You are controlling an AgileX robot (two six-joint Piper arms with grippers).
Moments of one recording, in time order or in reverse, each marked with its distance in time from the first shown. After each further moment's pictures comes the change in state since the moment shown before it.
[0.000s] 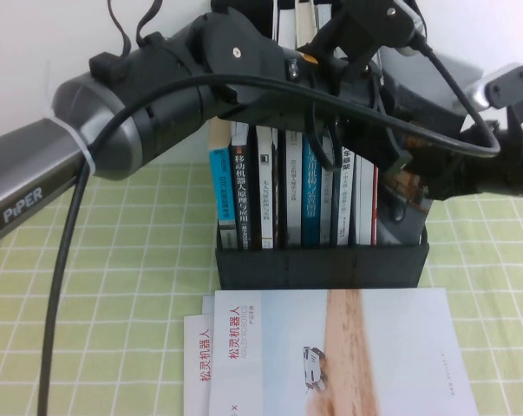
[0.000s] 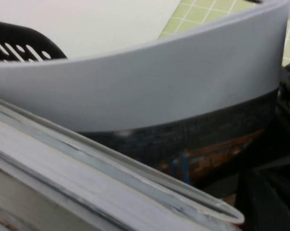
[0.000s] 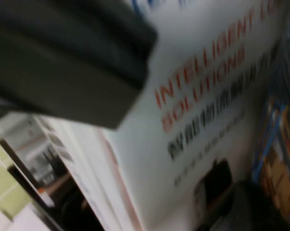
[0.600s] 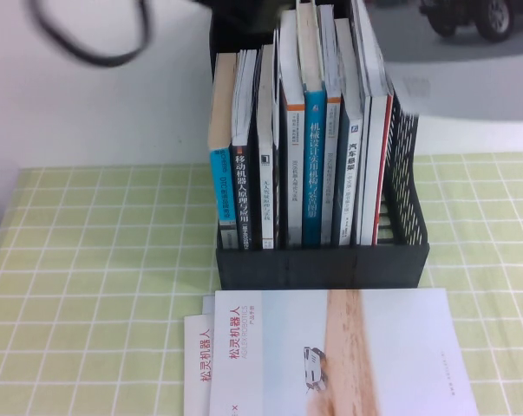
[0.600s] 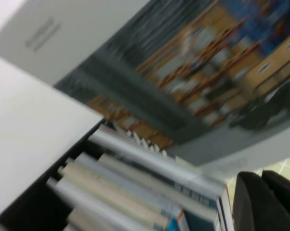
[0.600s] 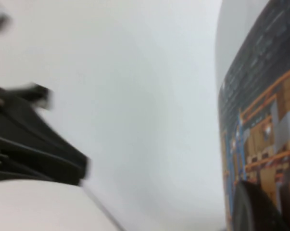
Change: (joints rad) right arm -0.158 -0.360 -0.303 -0.028 0.367 0.302; left arm 0.103 -0.475 0.028 0.169 0.151 -0.247
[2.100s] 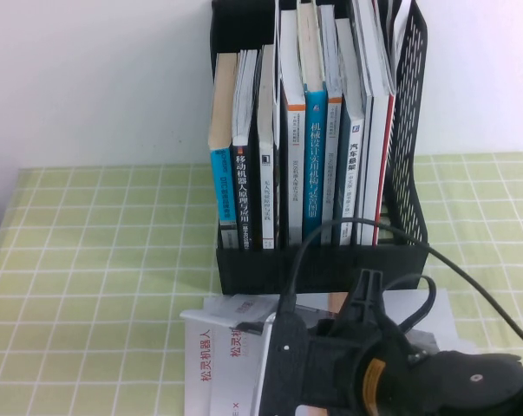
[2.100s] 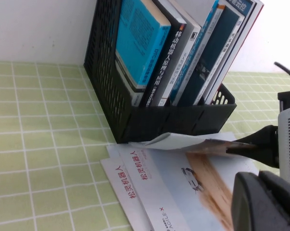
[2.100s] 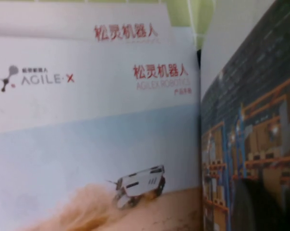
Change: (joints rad) right arm 1.152 0.180 0.481 -2.843 -0.499 2.134; left arm 0.068 -1.240 0.950 0.424 0.269 -1.016
